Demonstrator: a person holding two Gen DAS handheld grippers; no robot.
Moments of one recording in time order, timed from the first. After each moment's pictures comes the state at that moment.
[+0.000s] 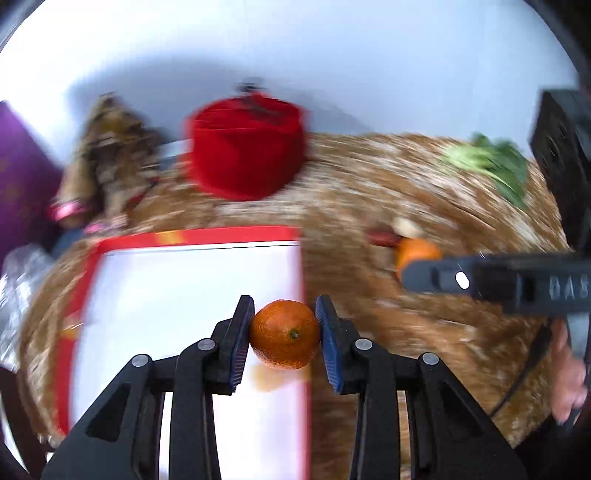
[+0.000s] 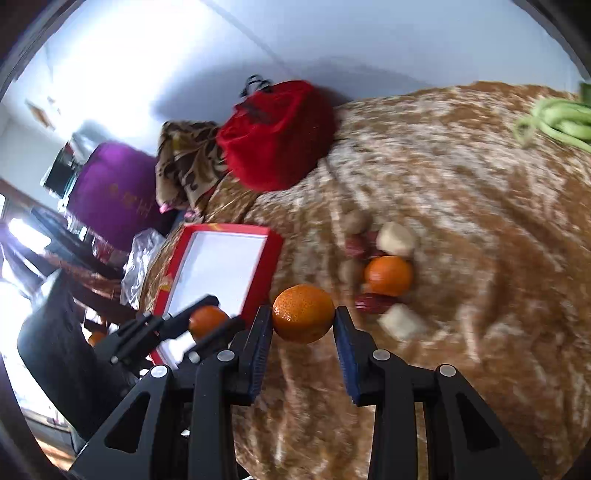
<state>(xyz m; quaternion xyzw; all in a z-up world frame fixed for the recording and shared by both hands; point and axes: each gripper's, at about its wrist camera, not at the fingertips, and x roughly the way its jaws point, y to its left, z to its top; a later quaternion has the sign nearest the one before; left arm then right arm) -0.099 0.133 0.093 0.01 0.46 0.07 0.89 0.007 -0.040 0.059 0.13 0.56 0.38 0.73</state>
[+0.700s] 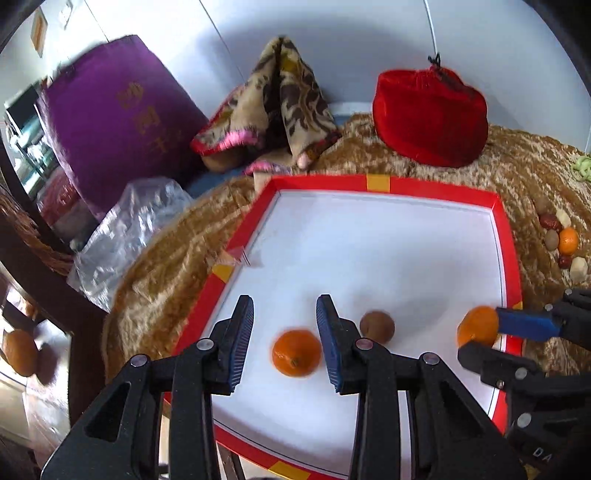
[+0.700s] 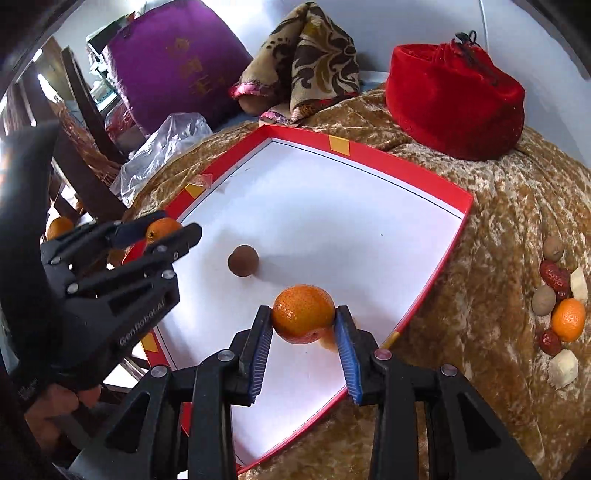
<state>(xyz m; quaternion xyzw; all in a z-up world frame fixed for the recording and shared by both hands) -0.151 0.227 0.073 0.05 0.45 0.28 0.84 -0.085 0.105 0.039 -0.08 0.51 0.46 0.72</state>
